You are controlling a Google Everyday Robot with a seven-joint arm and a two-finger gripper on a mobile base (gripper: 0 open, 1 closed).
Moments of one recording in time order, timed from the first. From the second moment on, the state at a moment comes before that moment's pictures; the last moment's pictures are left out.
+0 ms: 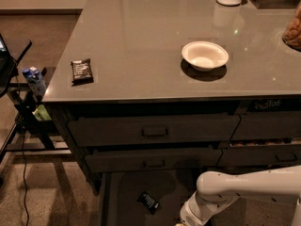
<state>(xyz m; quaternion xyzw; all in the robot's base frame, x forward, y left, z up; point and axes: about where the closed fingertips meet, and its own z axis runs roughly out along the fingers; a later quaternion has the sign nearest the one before) 0.304 -0.099 0.401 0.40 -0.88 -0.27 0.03</state>
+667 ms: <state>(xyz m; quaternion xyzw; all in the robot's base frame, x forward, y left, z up) 0.312 -0.092 0.377 0.39 -0.88 -0.28 0.01</state>
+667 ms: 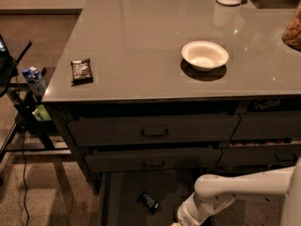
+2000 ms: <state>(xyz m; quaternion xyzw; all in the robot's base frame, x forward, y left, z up) 0.356 -0.069 0.287 0.34 -0.90 -0.28 -0.06</state>
